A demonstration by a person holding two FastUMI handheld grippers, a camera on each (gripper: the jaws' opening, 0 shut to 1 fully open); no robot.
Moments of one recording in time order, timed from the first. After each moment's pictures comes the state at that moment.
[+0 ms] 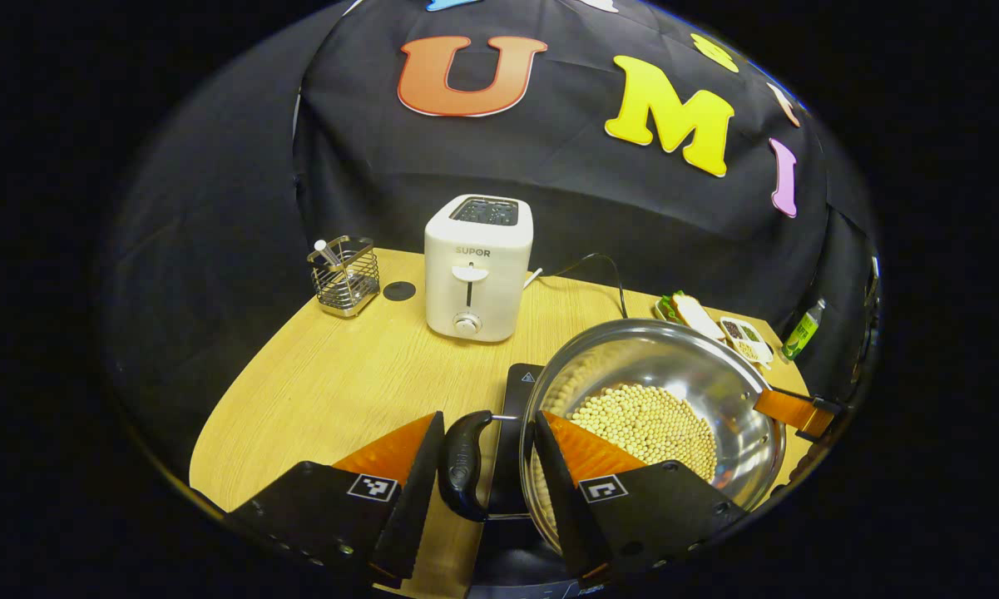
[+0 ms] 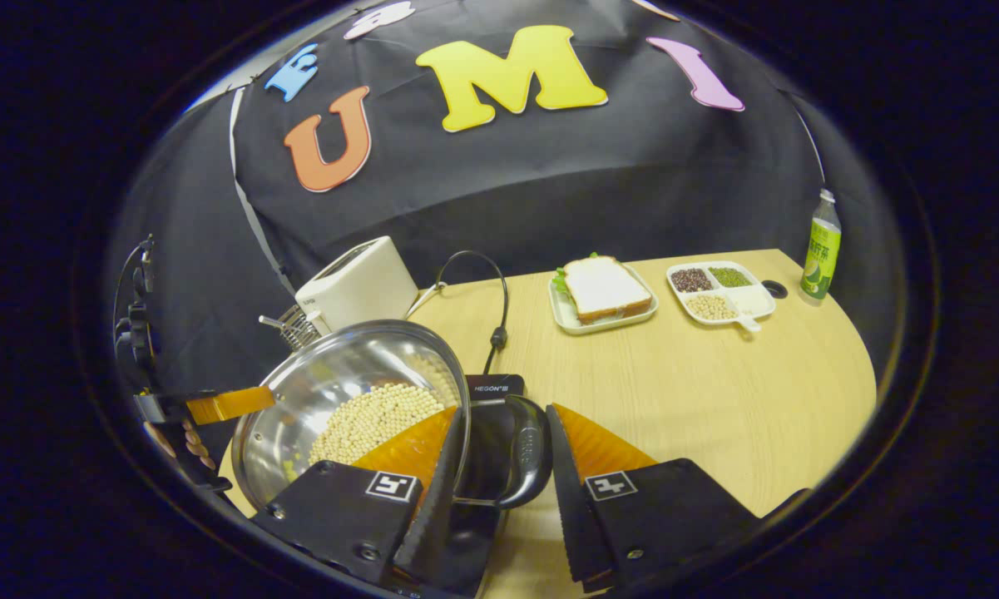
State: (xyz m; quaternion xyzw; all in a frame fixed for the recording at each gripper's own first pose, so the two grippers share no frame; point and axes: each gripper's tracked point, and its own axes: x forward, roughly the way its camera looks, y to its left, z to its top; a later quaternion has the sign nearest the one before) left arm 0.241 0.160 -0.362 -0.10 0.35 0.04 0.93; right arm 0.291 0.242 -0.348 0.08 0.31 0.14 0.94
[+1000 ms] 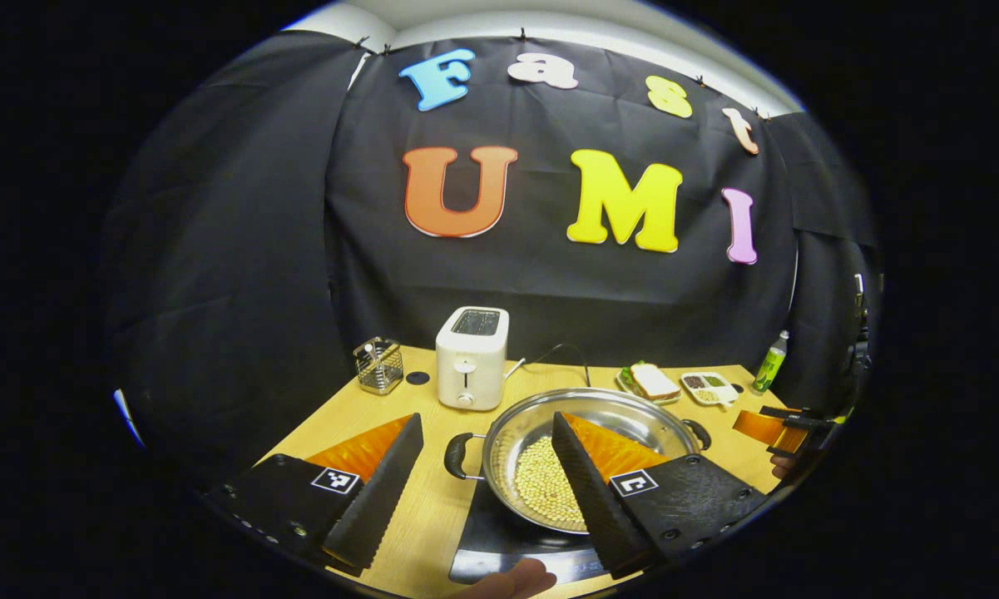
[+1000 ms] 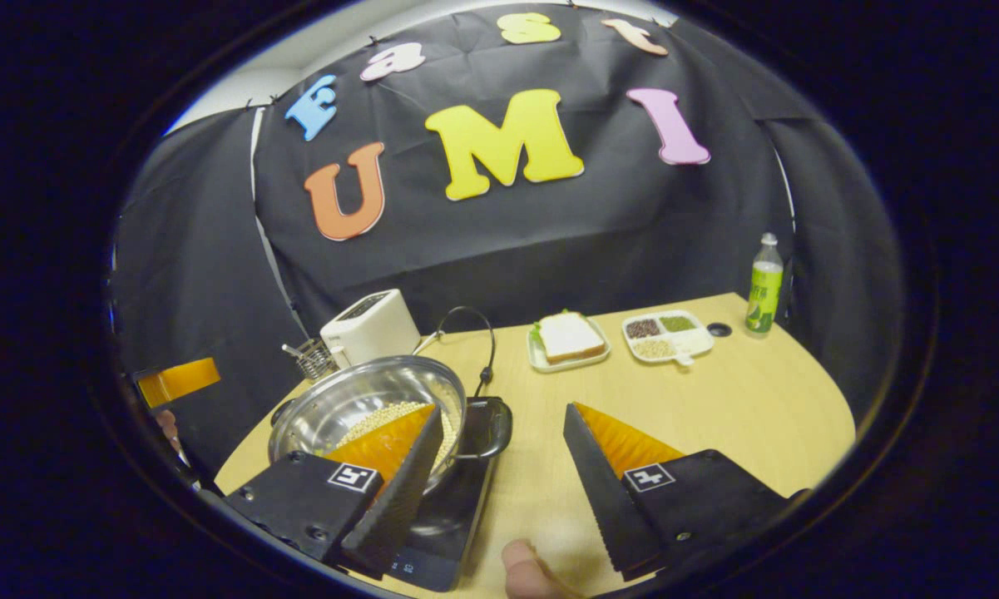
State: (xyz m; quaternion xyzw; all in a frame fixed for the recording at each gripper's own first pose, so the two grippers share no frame) left arm 0.158 0.124 -0.212 -0.04 0.18 0.06 0.98; right arm 0.211 0.188 -0.259 0.06 0.19 0.11 0.97
